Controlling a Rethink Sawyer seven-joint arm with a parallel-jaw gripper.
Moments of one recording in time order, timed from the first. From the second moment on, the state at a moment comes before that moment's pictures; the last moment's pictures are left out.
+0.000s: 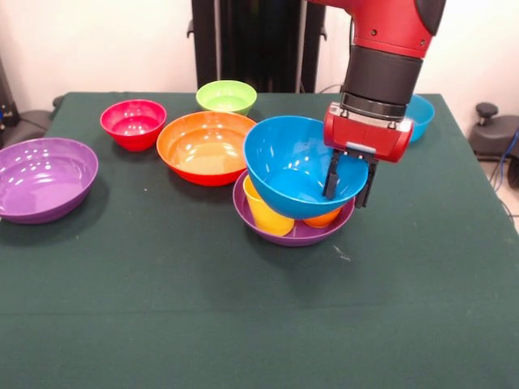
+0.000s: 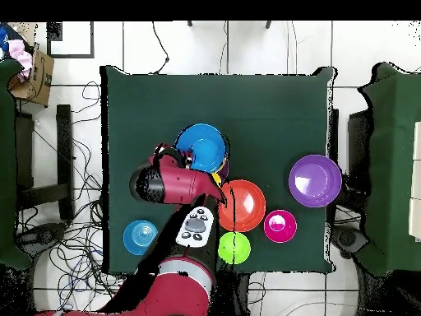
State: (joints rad) arm 0.12 -0.46 -0.23 1.65 0.16 0.05 2.00
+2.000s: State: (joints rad) arm 0.02 -0.51 -0.22 1.70 0.16 0.15 2.00
